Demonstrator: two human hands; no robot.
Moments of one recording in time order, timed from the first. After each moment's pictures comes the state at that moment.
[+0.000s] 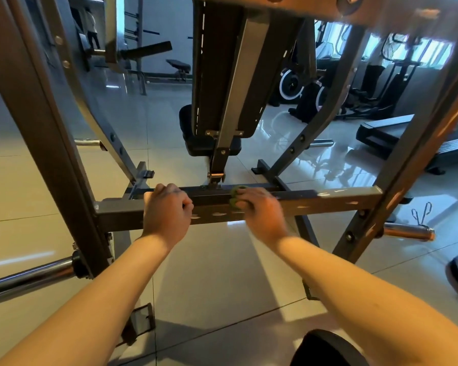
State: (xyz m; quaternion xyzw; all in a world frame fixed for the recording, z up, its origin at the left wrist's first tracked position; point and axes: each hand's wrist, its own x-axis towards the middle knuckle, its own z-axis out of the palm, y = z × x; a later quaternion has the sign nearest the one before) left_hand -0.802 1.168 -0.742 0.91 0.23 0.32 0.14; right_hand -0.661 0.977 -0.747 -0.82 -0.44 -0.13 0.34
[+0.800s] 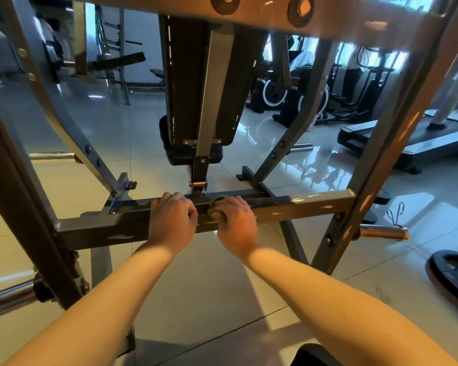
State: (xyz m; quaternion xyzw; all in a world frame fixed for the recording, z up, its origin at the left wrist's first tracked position) left_hand -0.755 1.118 -0.732 0.92 0.20 0.30 0.13; right_hand -0.658 0.975 -0.755 -0.82 -0.43 -0.17 0.33
